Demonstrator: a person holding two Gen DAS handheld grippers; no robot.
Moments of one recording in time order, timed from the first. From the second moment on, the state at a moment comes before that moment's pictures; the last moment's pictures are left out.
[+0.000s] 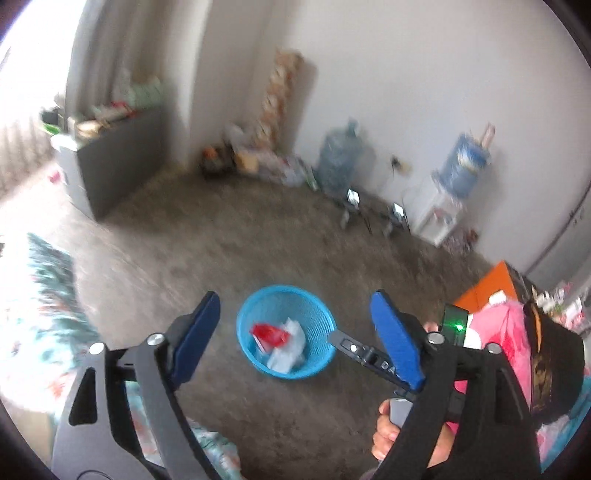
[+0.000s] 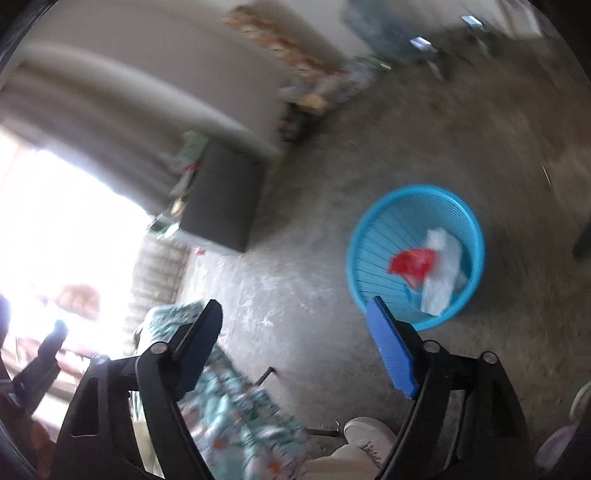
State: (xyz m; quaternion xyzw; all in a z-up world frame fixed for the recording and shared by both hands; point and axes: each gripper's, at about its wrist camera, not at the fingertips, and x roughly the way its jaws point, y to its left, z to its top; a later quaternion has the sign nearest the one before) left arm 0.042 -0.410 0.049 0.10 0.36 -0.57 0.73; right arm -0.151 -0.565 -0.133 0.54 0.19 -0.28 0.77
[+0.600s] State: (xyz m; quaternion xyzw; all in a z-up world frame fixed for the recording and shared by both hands) left arm 0.092 -0.139 0.096 0.06 0.31 -0.40 0.86; right arm -0.095 -0.451 -0.036 0.45 0.24 -0.15 0.84
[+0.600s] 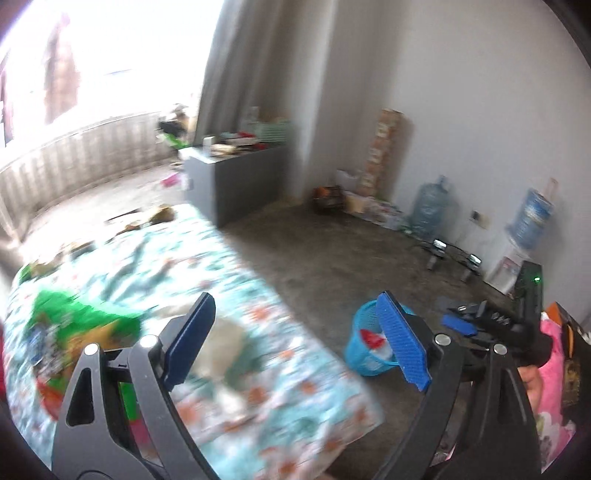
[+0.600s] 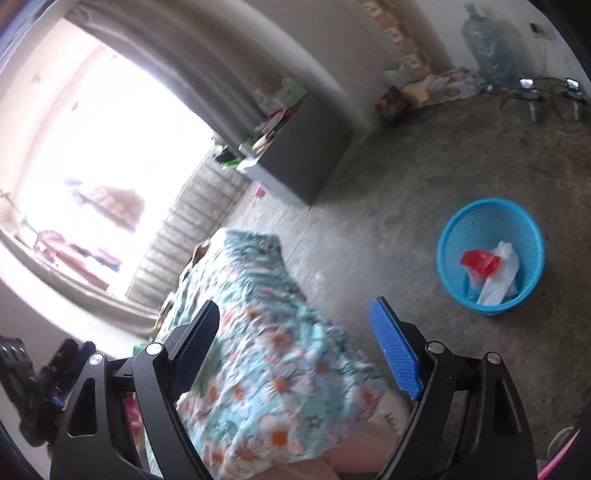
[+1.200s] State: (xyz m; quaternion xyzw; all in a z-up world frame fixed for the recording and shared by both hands) left arm 0.111 0.014 0.078 0.02 0.28 -0.29 0.92; right arm -0.024 -0.375 -0.039 0.45 0.32 -0.06 0.84
